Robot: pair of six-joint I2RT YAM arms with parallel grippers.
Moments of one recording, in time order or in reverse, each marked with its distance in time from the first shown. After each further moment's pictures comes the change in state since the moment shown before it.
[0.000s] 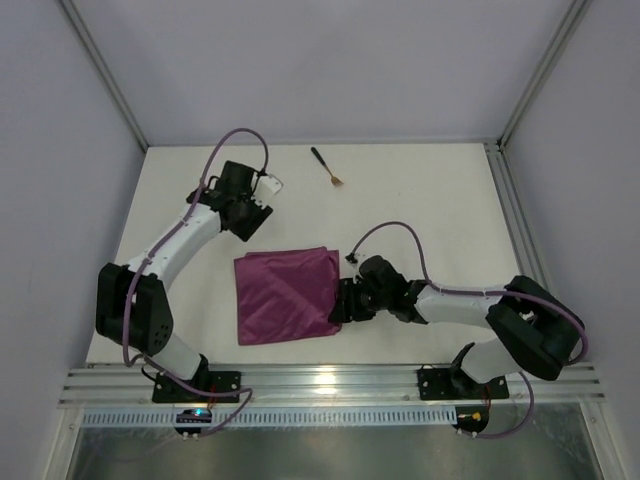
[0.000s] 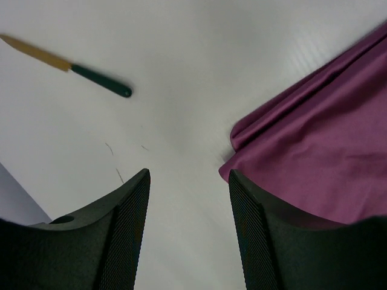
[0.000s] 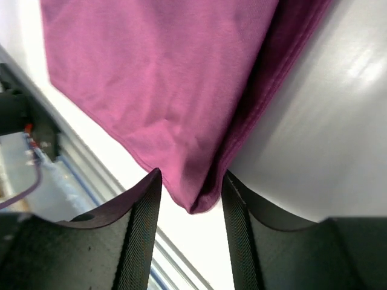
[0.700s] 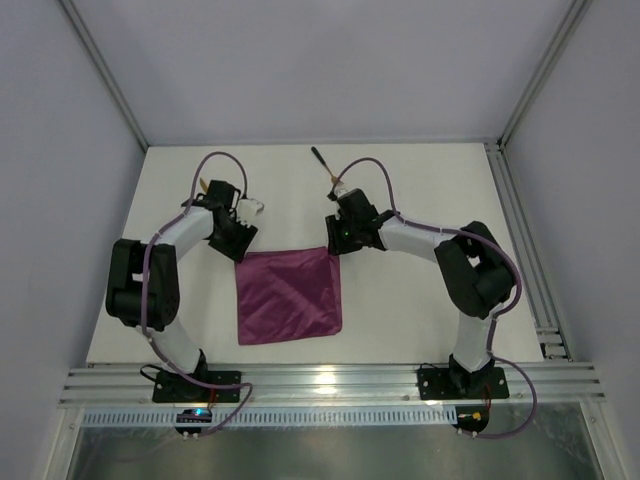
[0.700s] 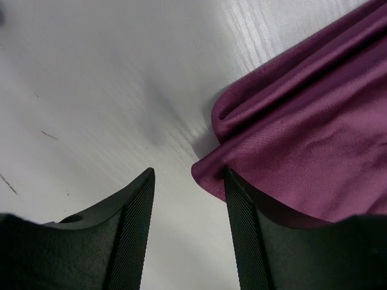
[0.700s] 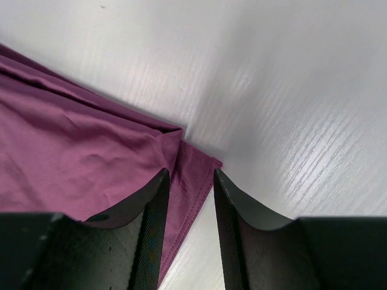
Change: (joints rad) left arm 0.231 0.121 -0.189 0.033 0.240 -0.050; right arm -0.198 0.412 0.708 -0.424 0.241 -0.420
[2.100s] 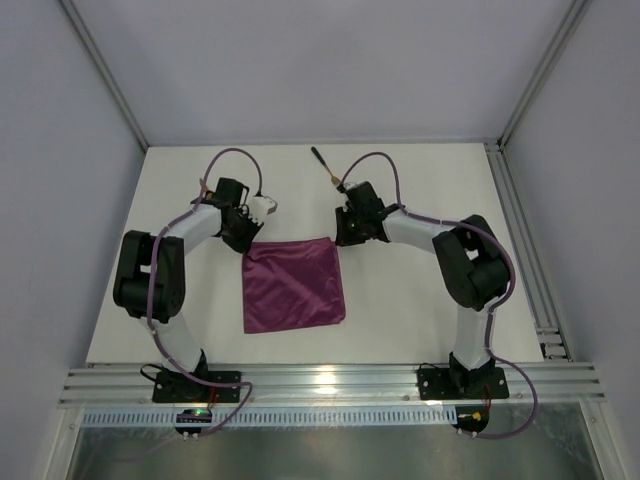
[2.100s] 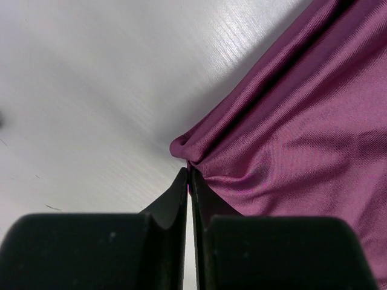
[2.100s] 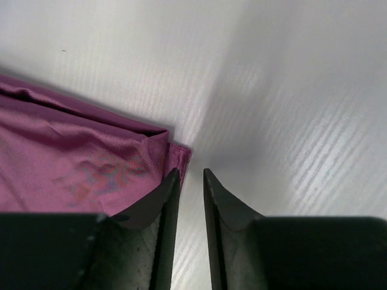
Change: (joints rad) left arm -0.037 0.078 0.031 0.096 0.090 0.108; right arm -0.079 0.085 0.043 0.031 -0.036 0.008
